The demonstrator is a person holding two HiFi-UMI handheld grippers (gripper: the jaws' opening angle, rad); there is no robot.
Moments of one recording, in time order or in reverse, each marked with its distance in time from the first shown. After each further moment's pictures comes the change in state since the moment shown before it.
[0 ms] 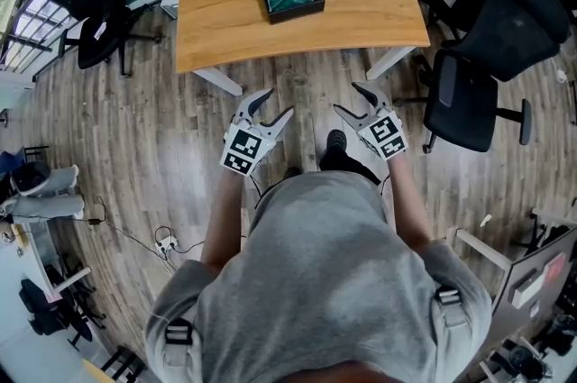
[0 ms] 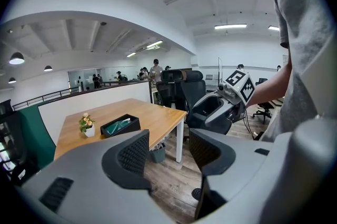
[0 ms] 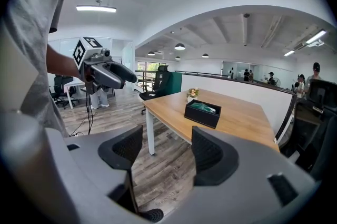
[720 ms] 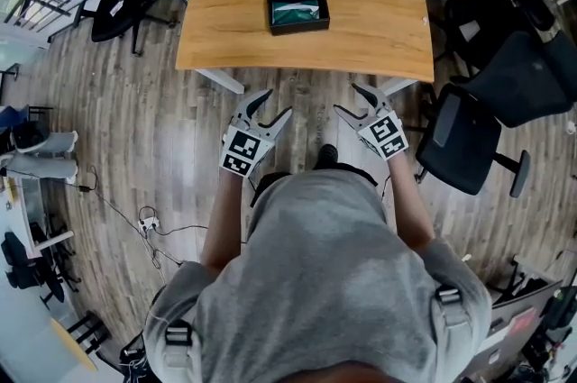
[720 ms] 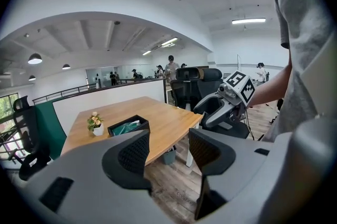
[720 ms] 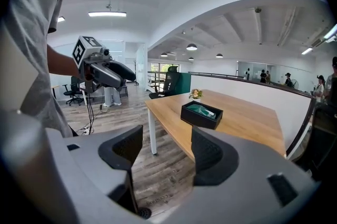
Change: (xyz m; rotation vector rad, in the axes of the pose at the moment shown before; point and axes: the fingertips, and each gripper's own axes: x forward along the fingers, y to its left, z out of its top) left arm 0.061 0.015 0.036 -0.069 0.022 0.175; right arm 0.022 -0.091 0.004 -0.065 -0.023 0.163
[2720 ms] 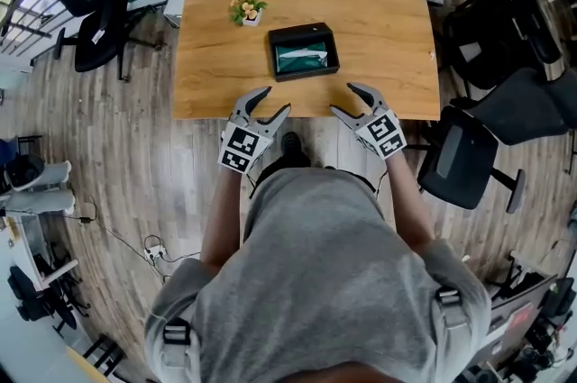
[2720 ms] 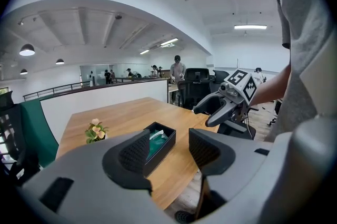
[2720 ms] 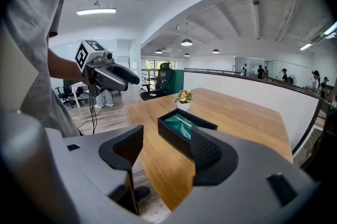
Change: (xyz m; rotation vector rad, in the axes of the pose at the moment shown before) left arm 0.110 0.176 0.019 -0.028 -0.003 -0.080; right arm 0.142 -0.116 0.060 0.033 0.040 -0.021
